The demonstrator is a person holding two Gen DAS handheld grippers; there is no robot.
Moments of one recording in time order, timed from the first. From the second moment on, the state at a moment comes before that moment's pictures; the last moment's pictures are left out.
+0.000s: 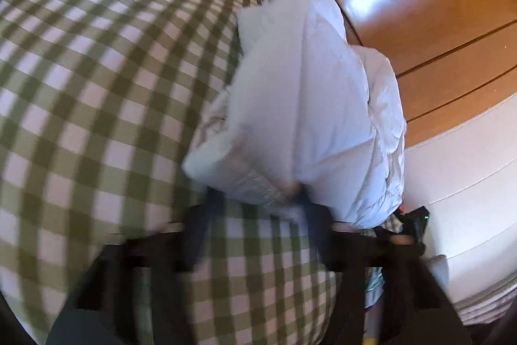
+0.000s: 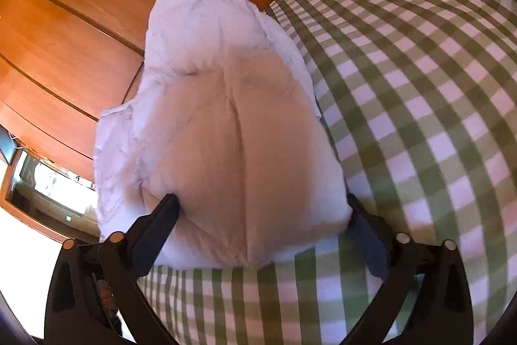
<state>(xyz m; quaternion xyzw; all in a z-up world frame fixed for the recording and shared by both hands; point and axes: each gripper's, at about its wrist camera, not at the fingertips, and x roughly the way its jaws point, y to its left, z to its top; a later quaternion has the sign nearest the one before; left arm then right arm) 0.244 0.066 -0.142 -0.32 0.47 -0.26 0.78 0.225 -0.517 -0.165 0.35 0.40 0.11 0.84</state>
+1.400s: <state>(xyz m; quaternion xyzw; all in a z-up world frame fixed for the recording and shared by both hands) 0.089 0.115 -0.060 -0.25 0.38 -0.21 0.86 0.116 -0.506 -0.063 0.23 0.37 0.03 0.90</state>
